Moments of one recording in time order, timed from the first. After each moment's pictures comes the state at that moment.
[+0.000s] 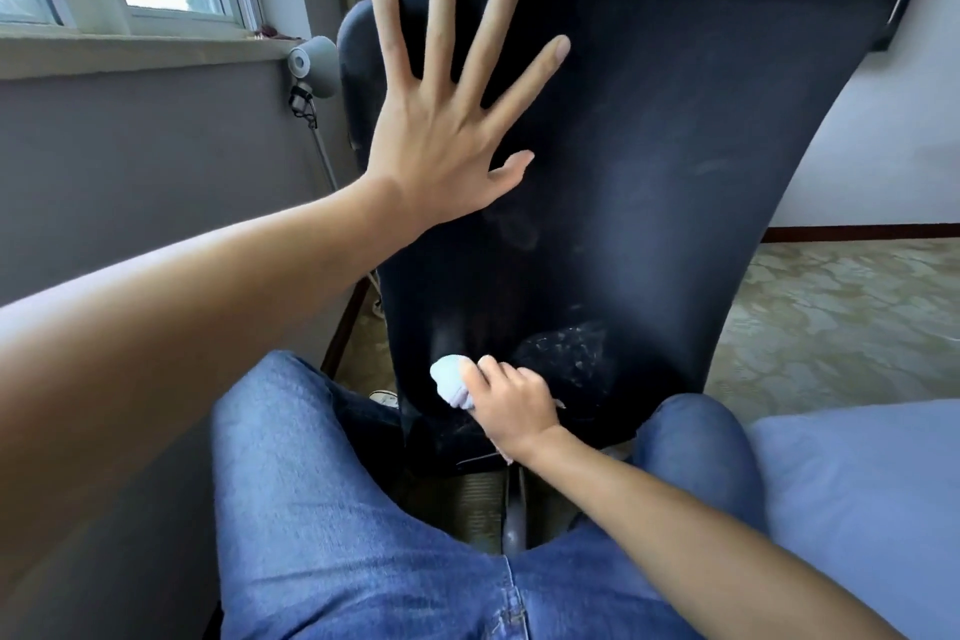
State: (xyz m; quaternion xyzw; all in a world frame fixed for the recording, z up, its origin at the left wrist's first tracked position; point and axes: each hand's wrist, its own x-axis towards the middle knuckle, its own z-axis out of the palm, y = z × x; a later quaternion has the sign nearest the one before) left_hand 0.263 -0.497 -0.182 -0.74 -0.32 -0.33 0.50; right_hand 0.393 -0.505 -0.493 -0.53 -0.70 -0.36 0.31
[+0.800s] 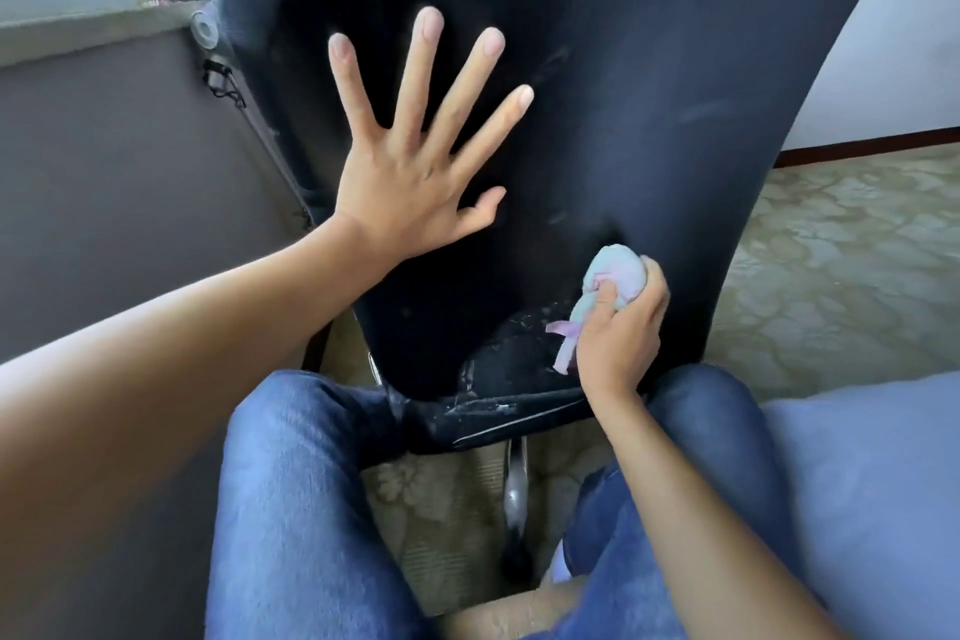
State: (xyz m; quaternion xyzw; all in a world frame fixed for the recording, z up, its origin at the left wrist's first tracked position) left_hand 0.329 -0.400 -0.236 -0.75 -0.24 -0.31 0.54; right_hand 0.513 -0.480 -0.427 -0.72 -0.26 -0.02 0.64
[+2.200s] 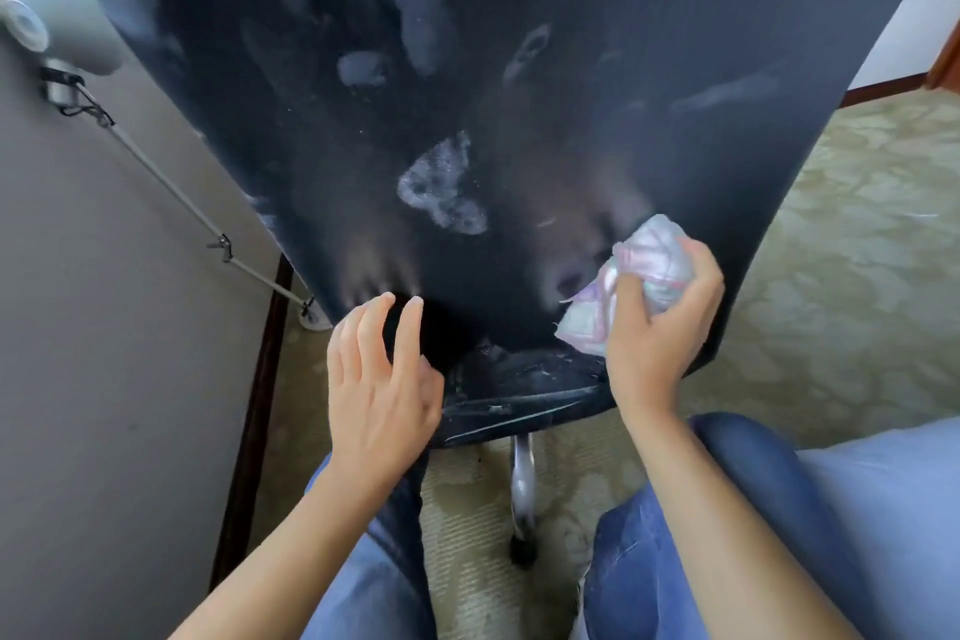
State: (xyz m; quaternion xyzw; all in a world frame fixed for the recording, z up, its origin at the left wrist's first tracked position) left_hand 0.346 -0.324 -0.426 -0.83 -0.38 -0.37 0.20; right_hand 0.579 -0.402 -0.405 -0.63 -0.25 -0.11 0.73
